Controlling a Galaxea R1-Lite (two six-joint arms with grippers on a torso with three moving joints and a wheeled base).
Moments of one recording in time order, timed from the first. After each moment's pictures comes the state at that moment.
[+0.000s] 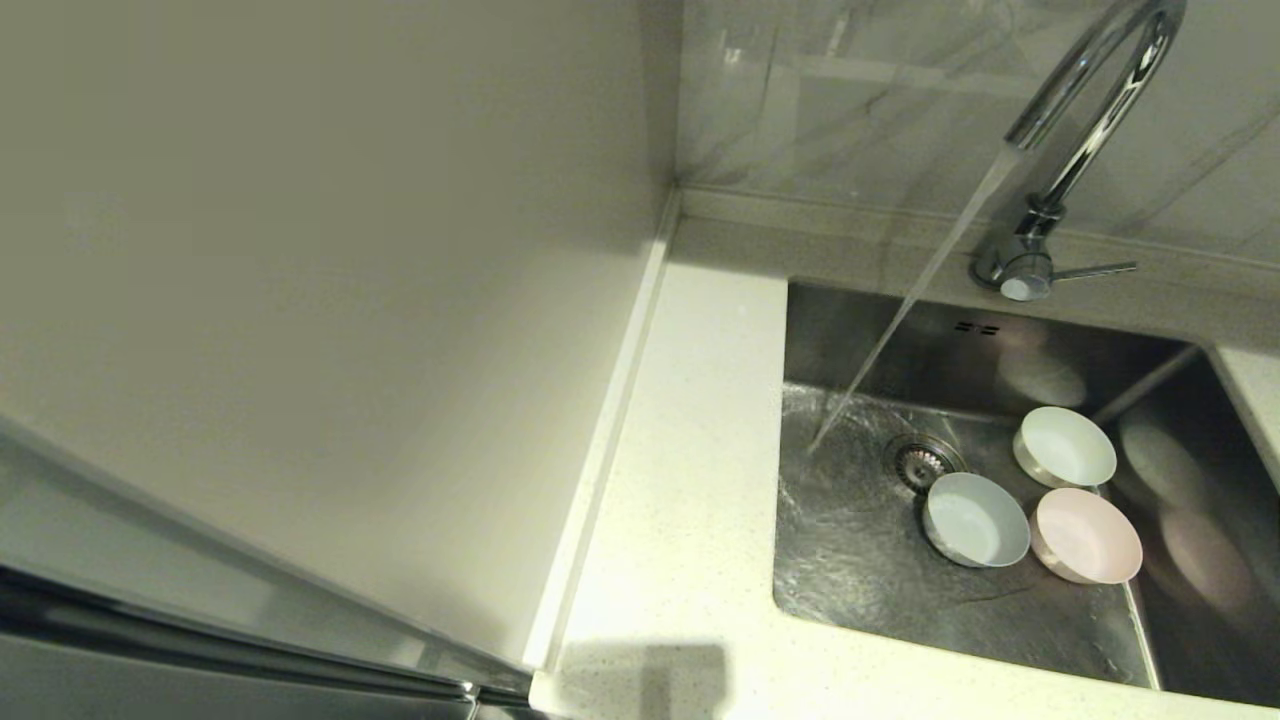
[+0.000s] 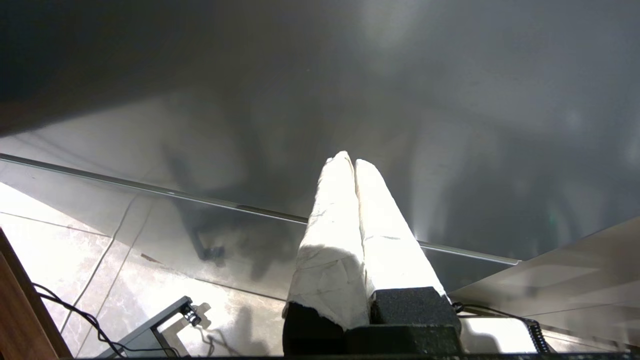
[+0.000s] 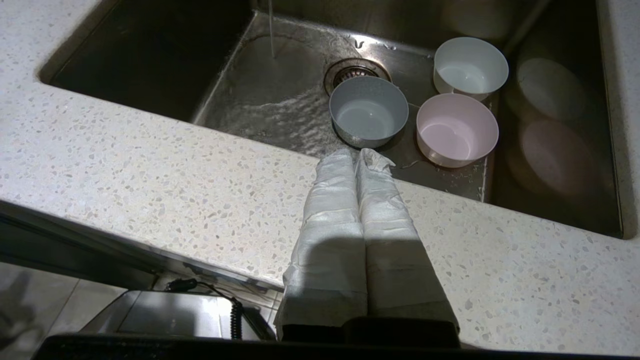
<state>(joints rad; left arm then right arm) 0.00 0.00 0.00 0.00 0.02 -0.02 0.01 0.00 0.00 0.00 0.00 0.00</state>
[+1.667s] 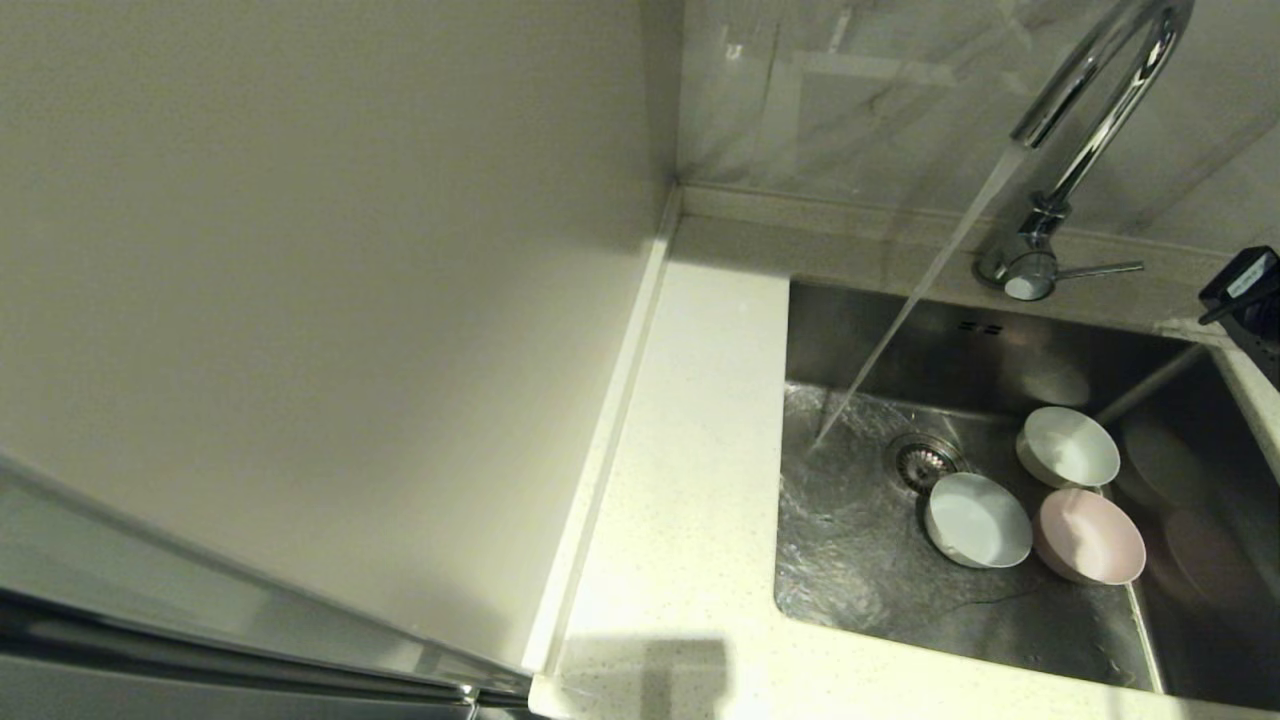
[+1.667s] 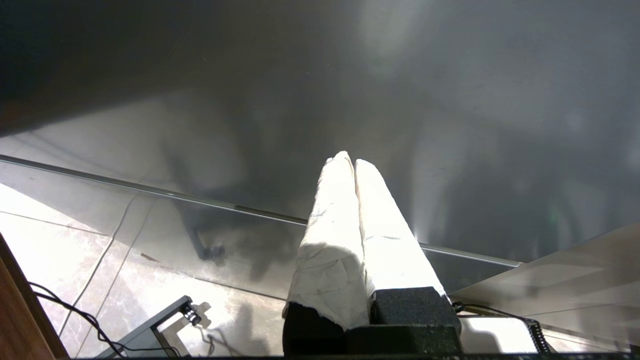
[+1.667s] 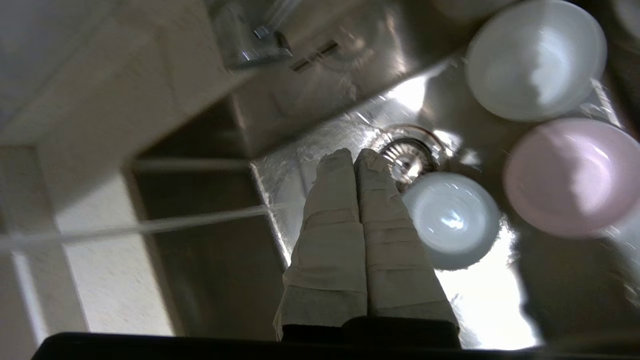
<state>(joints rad) 0.00 0.00 0.00 0.00 0.01 -0.02 -0.29 1.59 -1.28 0.10 0.15 0.68</state>
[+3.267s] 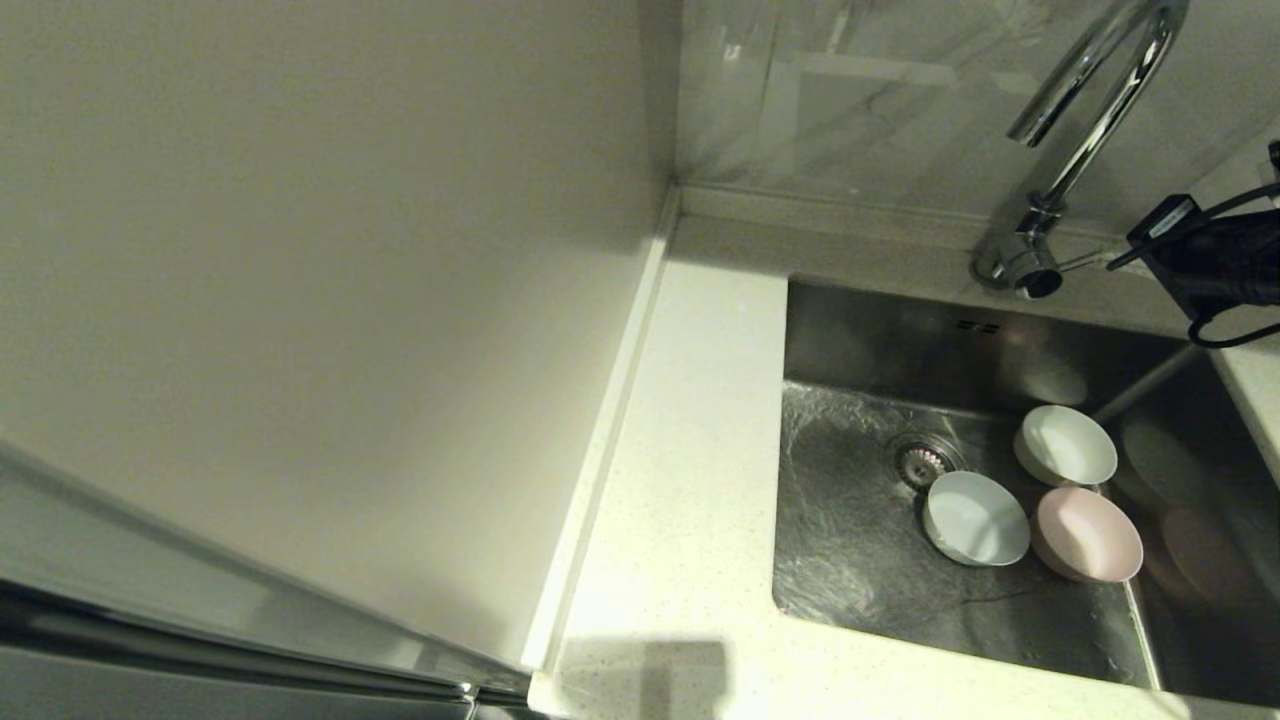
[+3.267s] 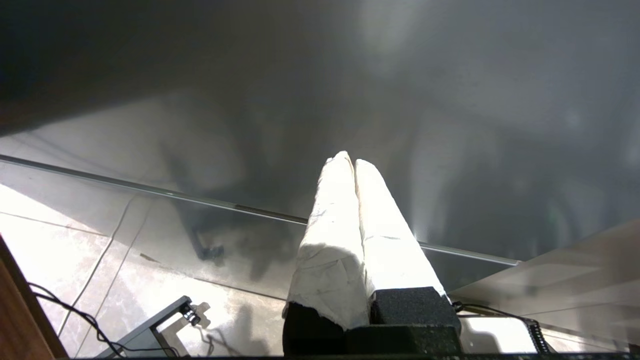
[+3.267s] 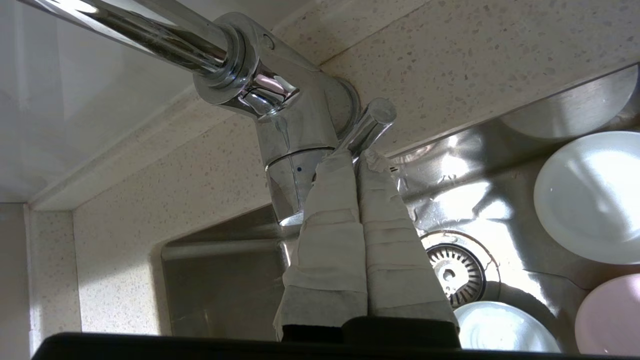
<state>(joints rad) 0.00 0.00 0.00 0.00 0.01 -0.02 -0.27 1.88 -1.57 -0.10 0.18 0.69</state>
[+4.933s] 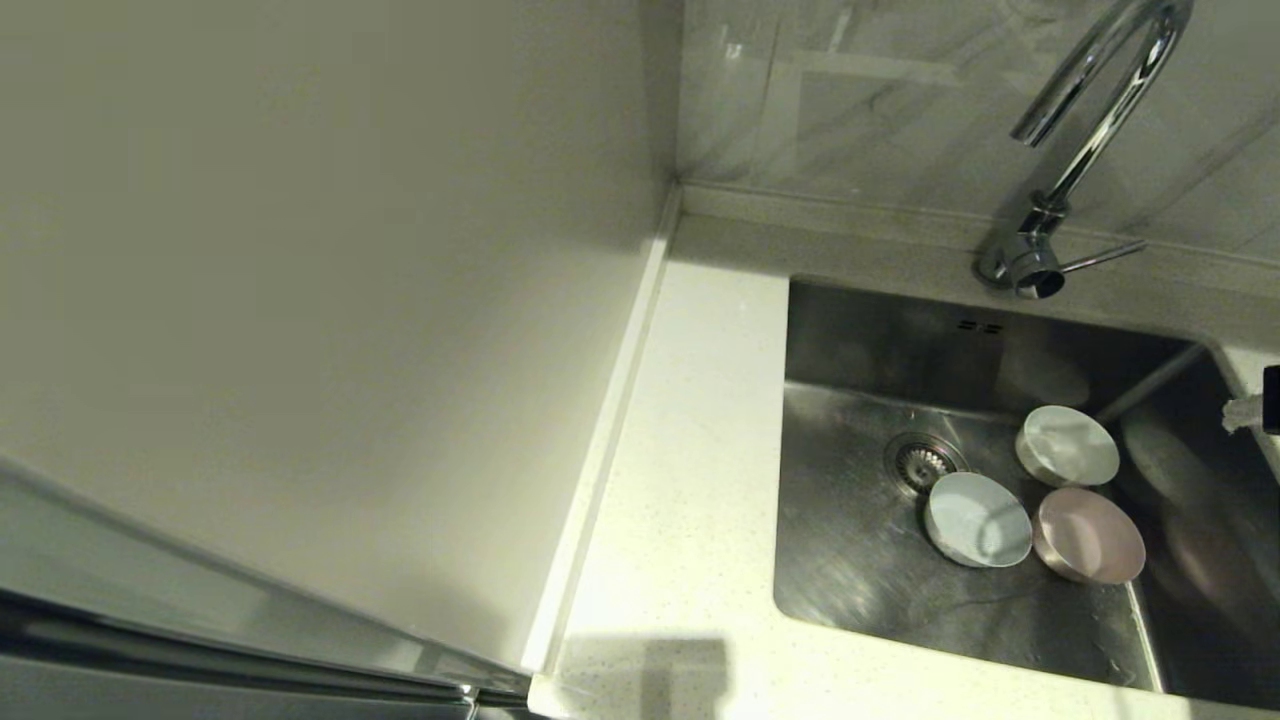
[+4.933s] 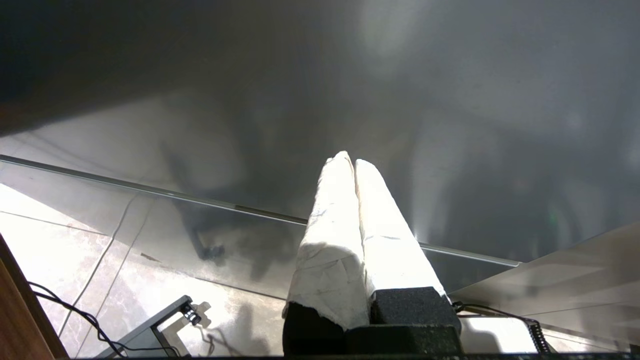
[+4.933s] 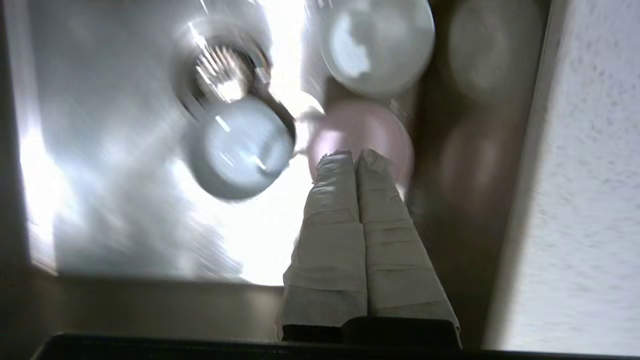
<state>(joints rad) 0.00 0.00 0.00 0.00 0.02 -0.02 -0.51 1.63 -1.21 0.24 0.26 -0.17</state>
